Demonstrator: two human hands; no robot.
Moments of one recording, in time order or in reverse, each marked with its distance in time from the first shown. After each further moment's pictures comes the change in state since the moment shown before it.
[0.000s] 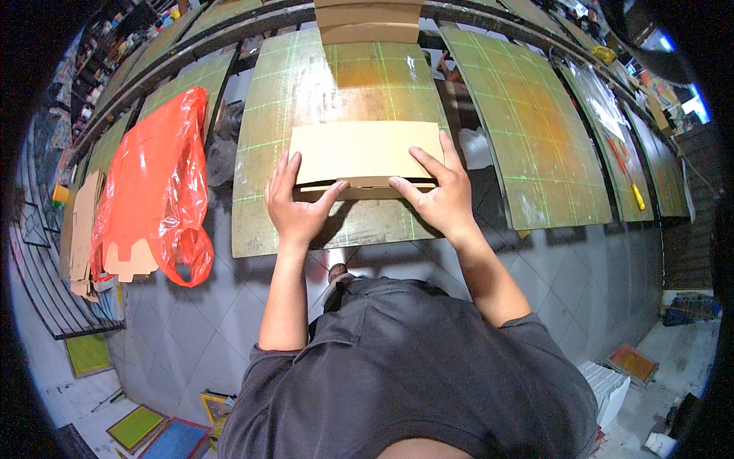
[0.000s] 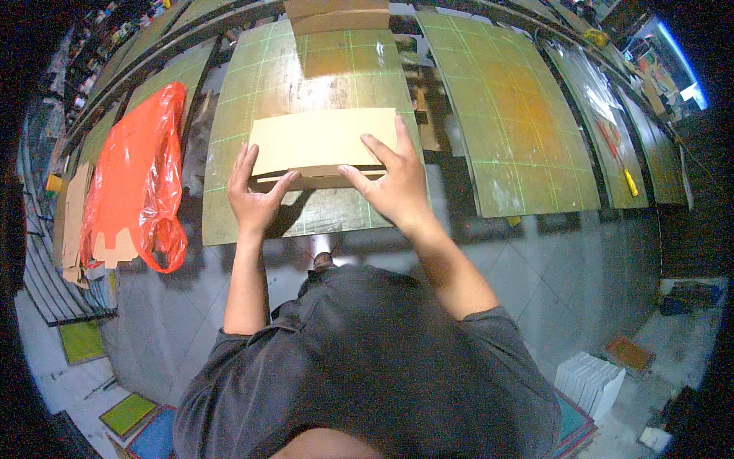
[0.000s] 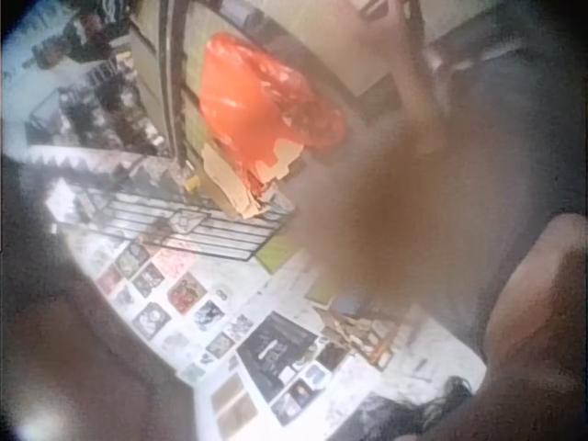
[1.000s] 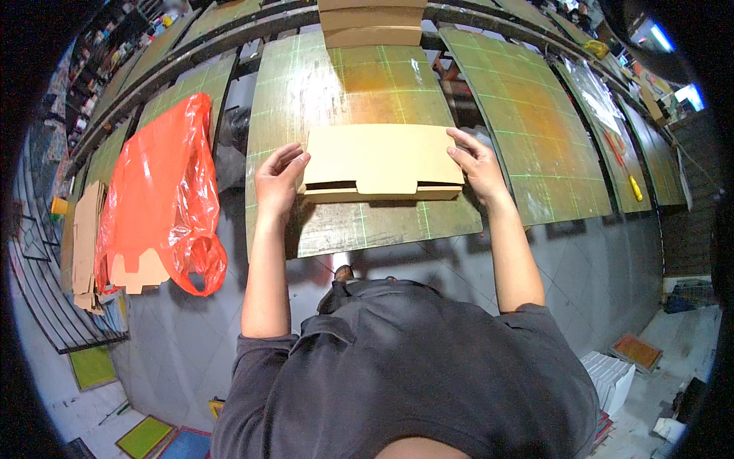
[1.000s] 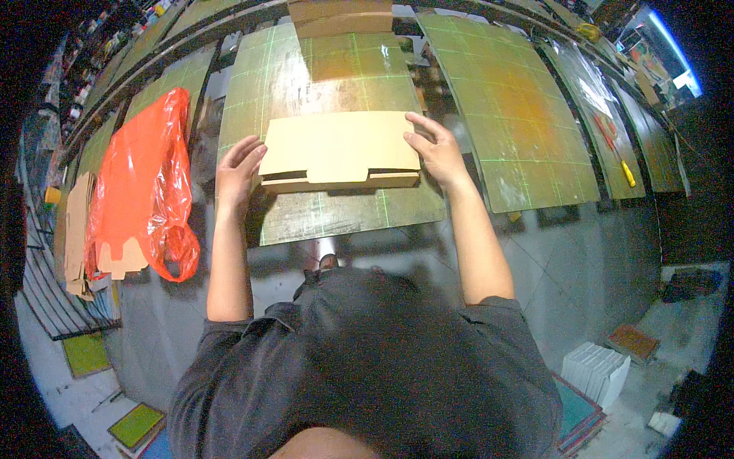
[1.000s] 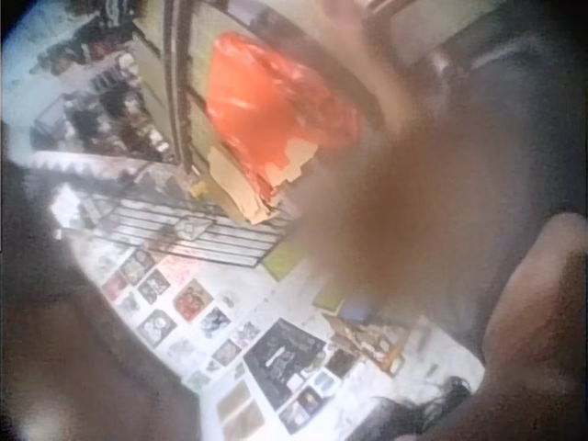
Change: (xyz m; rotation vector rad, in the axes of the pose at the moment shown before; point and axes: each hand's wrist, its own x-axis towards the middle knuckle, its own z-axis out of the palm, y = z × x) left_hand 0.056 -0.037 -0.019 -0.786 -0.271 -0.676; right_hand 0.029 0.067 -0.006 0.695 -0.101 0.397
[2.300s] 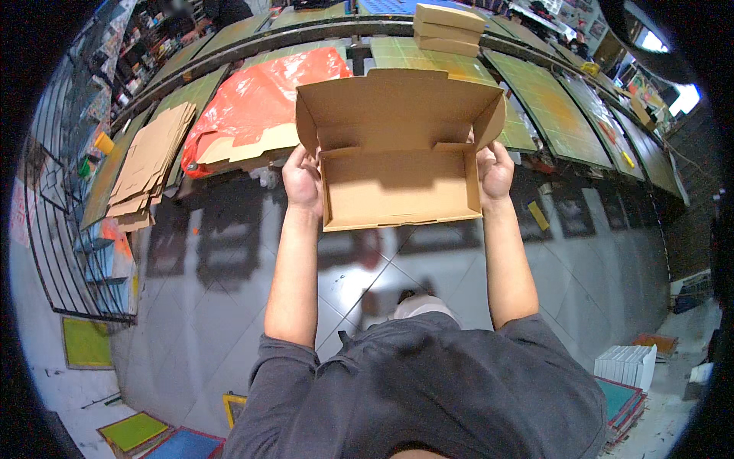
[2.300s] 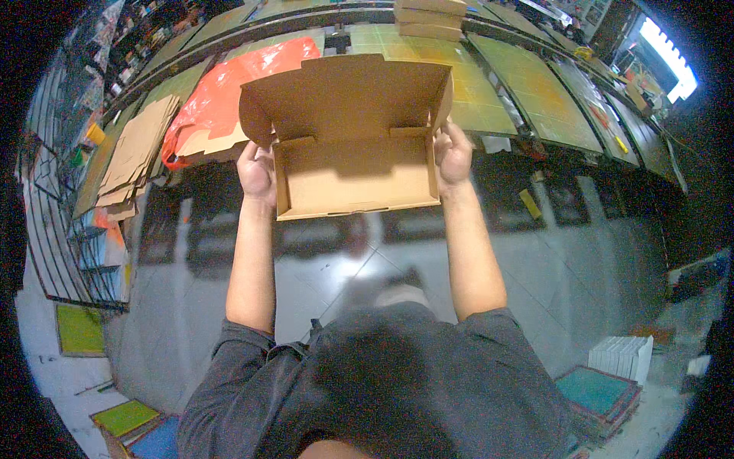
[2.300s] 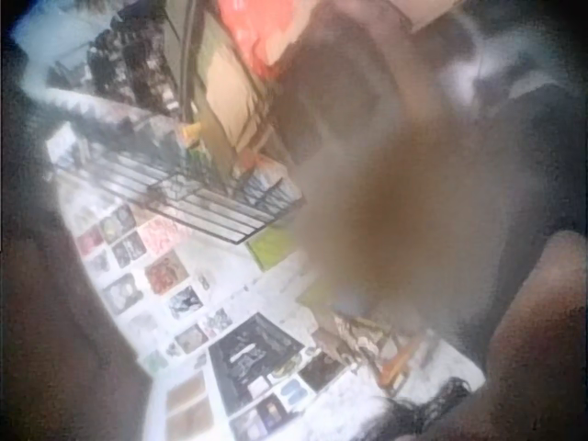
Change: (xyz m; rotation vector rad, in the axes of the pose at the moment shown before) left_hand -0.201 0.041 -0.268 -0.806 -0.293 0.187; right_hand -0.255 -0.110 0.260 0.931 -0.117 -0.074
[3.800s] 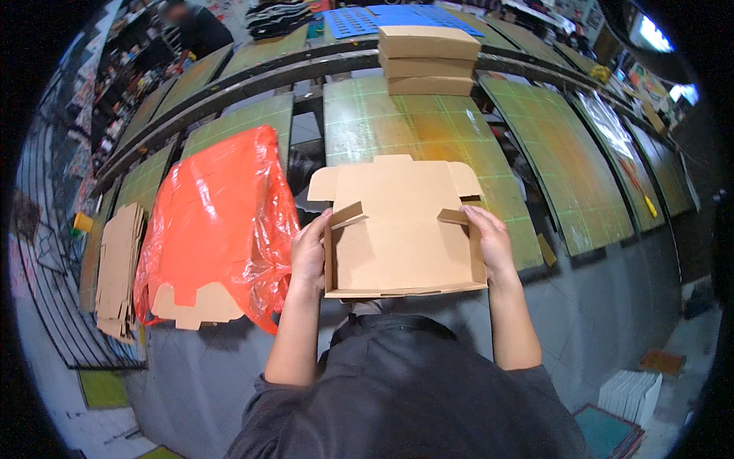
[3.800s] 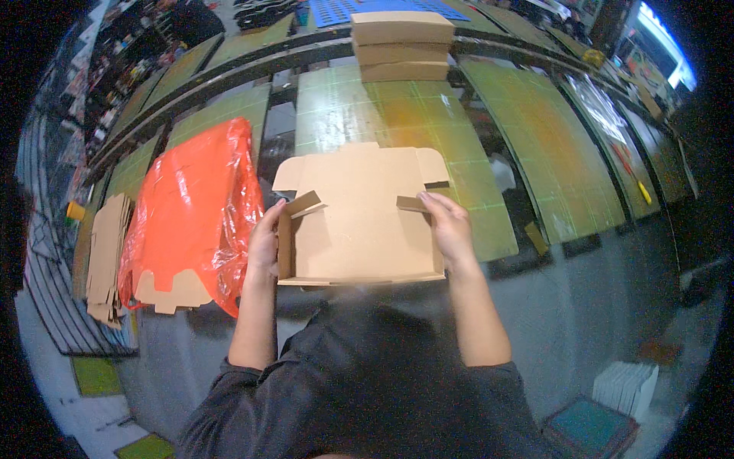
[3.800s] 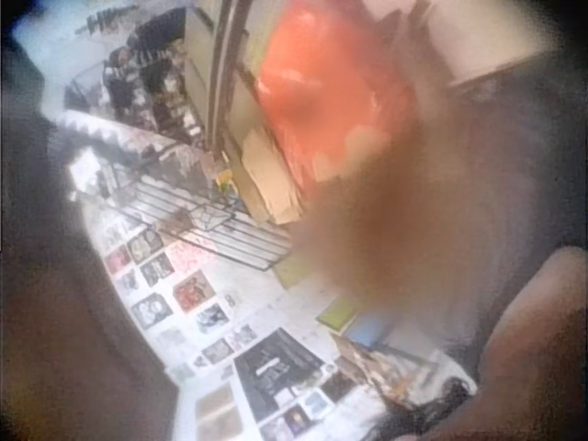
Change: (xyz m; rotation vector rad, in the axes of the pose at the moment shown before) left_hand 0.203 -0.139 0.031 0.241 0.424 -0.479; right_hand 0.183 -0.049 -0.130 -0.617 0.394 0.101
